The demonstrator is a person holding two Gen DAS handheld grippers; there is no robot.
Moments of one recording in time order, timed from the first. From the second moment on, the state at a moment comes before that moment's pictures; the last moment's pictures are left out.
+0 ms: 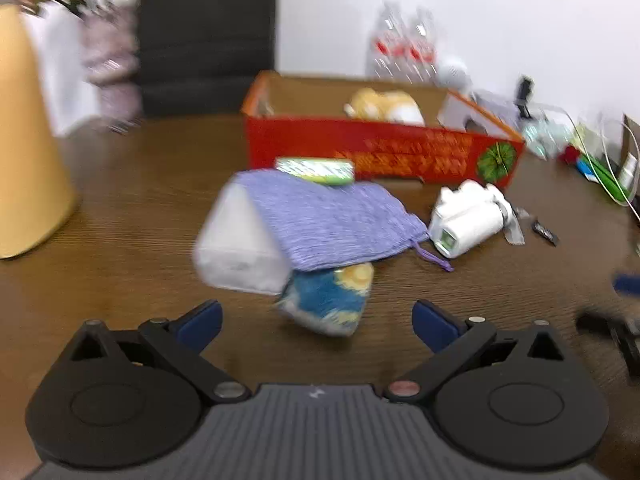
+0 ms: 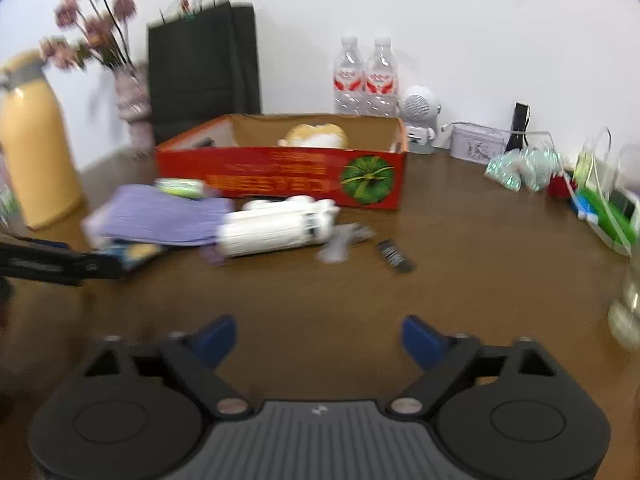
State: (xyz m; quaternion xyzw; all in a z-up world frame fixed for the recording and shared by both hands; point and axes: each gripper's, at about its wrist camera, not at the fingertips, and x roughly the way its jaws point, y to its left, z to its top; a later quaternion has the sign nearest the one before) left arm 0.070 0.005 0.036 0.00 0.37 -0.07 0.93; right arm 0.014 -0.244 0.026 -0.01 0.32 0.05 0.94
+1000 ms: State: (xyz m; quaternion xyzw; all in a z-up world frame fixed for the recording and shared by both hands) left arm 0.016 0.011 0.036 -0.07 0.35 -0.16 0.92; right arm 0.034 -0.224 0.020 -0.02 0.35 0.07 0.93
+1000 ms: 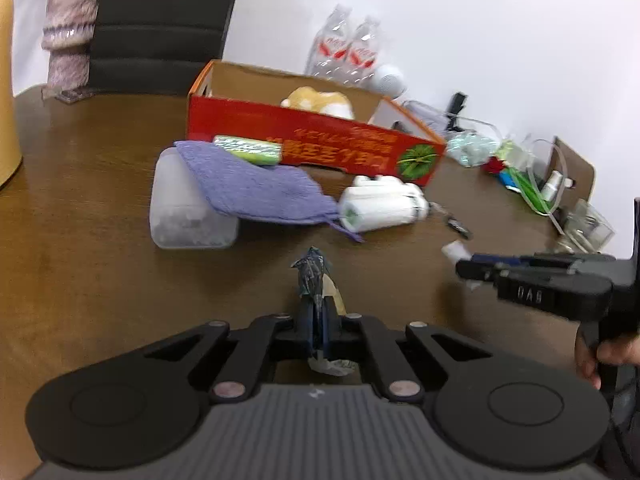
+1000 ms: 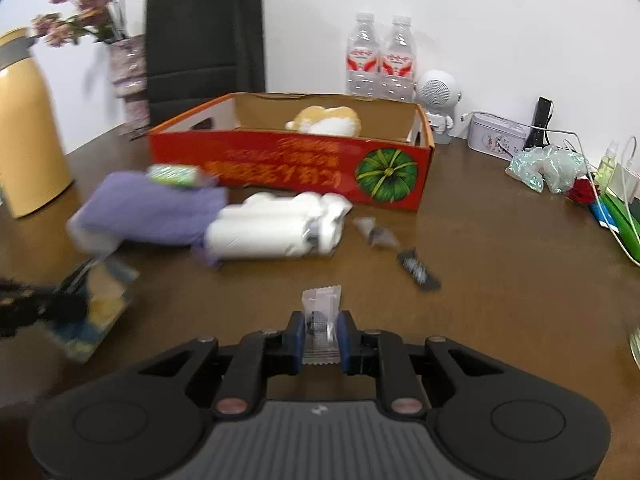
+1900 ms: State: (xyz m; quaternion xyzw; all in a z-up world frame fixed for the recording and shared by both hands) left arm 0.219 0.040 0.169 -0.13 0.32 -0.16 0.93; right arm 0.117 -0.245 0.198 0.01 0.22 0.08 0.97
